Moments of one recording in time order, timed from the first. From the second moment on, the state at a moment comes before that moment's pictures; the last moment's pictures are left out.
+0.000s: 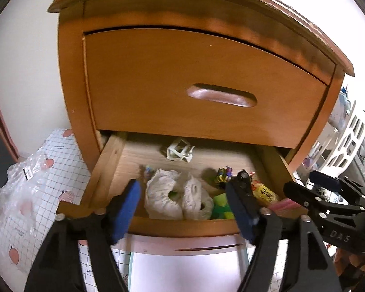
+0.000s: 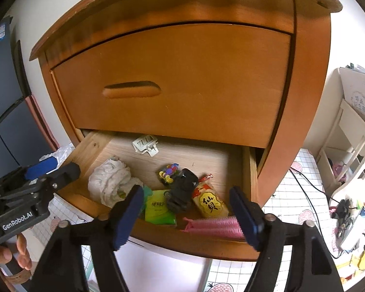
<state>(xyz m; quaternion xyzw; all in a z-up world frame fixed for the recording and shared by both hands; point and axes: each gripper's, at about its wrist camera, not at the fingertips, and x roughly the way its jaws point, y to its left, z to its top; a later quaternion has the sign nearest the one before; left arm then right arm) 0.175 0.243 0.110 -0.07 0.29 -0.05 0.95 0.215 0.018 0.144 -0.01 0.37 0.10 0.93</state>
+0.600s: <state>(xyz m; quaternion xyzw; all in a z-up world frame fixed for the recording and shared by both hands) 0.139 0.264 0.097 -0.09 0.25 0.00 0.96 0.177 0.014 0.136 0.01 0.35 0.09 0.93</state>
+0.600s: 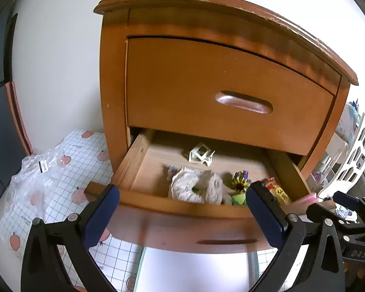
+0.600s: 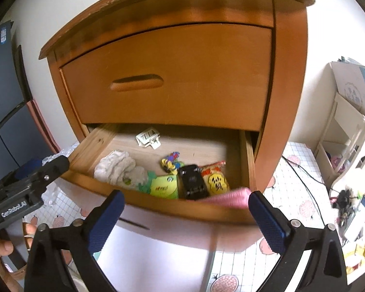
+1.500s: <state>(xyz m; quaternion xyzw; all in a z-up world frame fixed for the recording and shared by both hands) 0.160 0.265 0.049 -0.10 0.31 -0.01 0.95 0.177 0.015 0.087 0.03 0.40 0.06 0.91</state>
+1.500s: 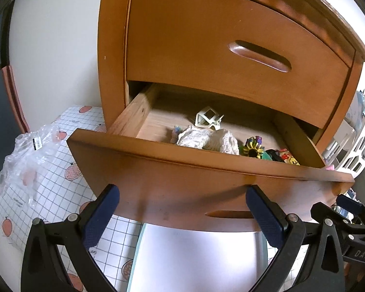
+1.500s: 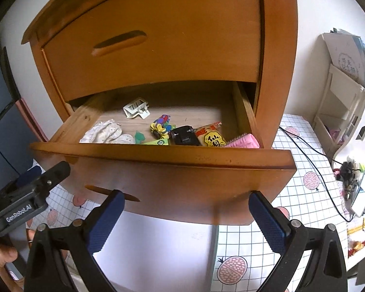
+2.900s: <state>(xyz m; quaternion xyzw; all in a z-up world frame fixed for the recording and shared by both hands) 0.200 0.235 0.059 -0.09 0.33 -0.01 0.94 0.247 0.015 0.079 0.04 0.41 0.05 0.91</state>
